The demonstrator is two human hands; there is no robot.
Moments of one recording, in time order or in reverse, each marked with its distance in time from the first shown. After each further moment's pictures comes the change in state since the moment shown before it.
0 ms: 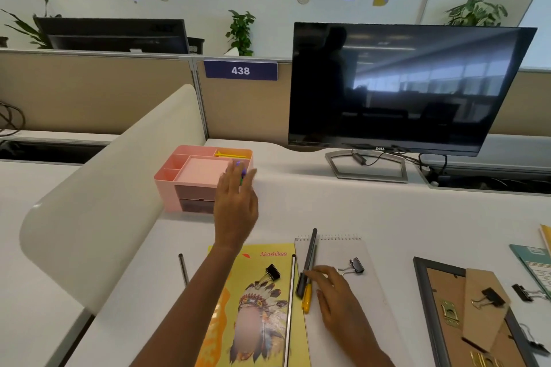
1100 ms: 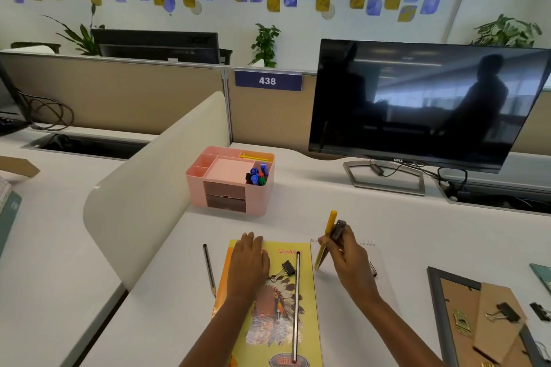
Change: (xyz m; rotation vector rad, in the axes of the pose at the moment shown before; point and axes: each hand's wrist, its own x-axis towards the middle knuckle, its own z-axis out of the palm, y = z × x) left_hand -0.105 -0.013 0.001 0.126 -0.562 -0.240; right_hand 0.055 -0.039 -0.043 0.544 0.079 0.196
